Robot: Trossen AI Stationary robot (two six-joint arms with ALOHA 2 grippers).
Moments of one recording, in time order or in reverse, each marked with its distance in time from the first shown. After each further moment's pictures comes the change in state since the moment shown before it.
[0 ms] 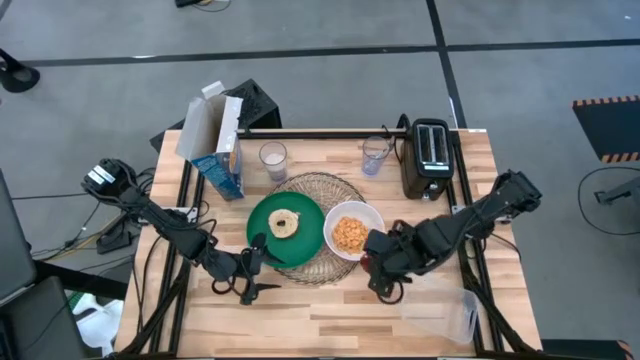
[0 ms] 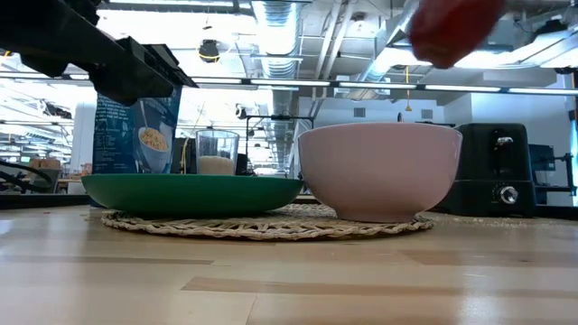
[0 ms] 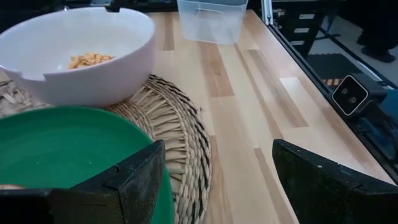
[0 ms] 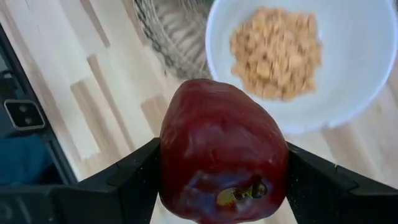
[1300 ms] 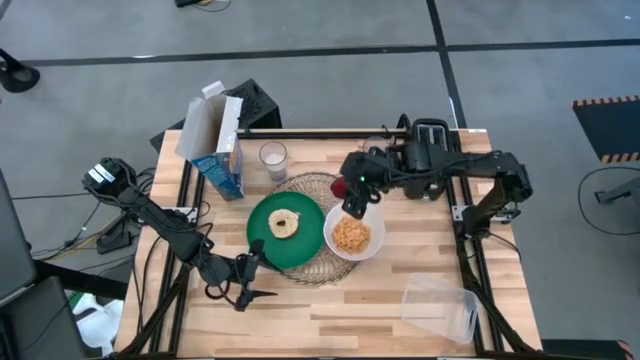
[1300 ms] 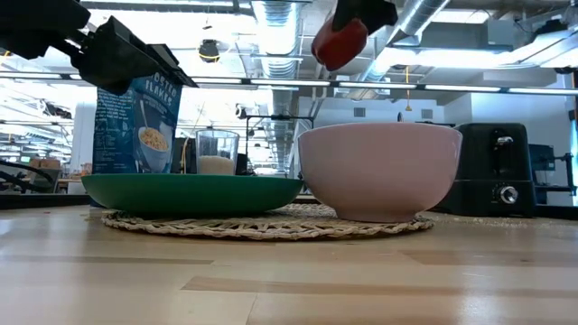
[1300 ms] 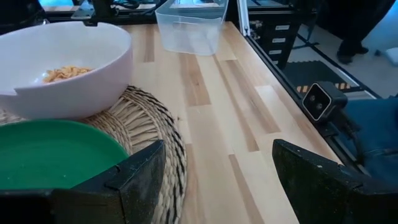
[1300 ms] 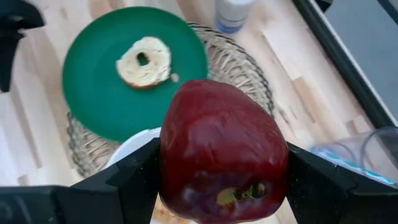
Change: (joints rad) left arm -0.059 -0.009 0.000 0.037 -0.003 0.000; right arm -0.497 0.000 0.188 0.102 0.021 -0.562
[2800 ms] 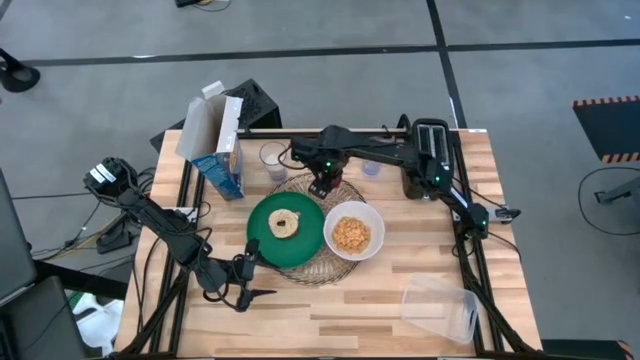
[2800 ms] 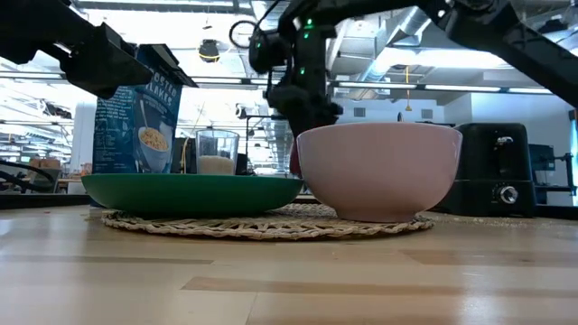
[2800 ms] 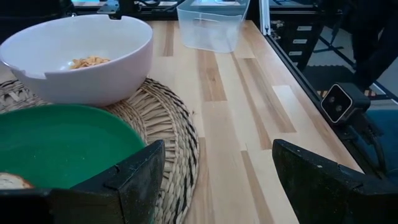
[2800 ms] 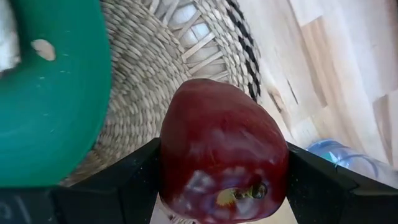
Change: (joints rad) left arm -0.051 0.010 0.000 -0.030 -0.131 -0.071; right arm -0.265 0.709 0.554 -0.362 -0.126 -0.127
